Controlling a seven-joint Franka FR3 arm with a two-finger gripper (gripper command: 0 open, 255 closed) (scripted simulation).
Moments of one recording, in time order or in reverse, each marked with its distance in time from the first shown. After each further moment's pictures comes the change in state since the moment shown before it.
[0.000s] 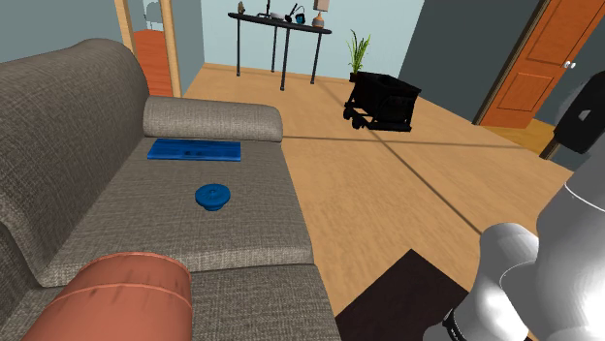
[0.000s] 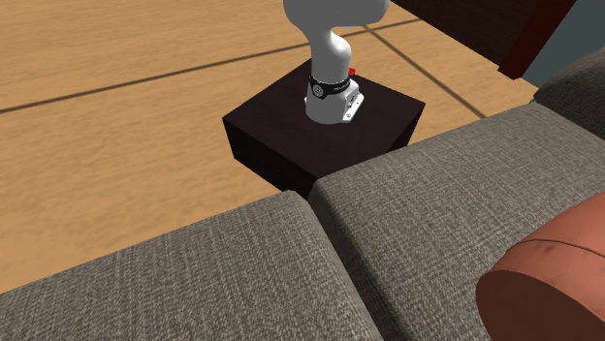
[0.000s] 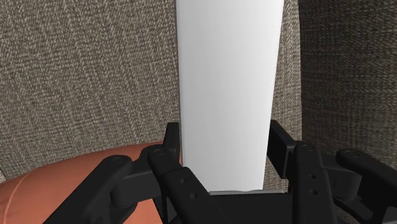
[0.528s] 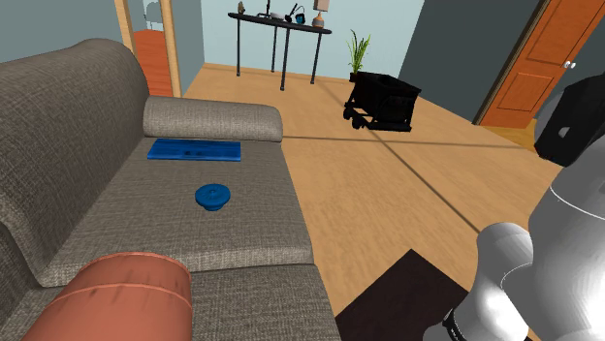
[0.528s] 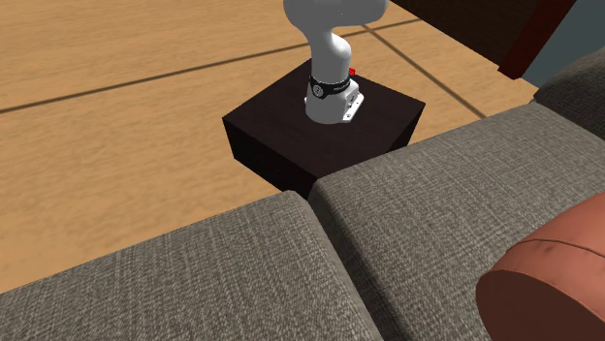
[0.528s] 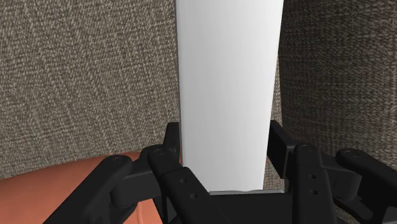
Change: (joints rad) arm 0.079 0.107 0.044 0.033 -0.085 0.037 0.130
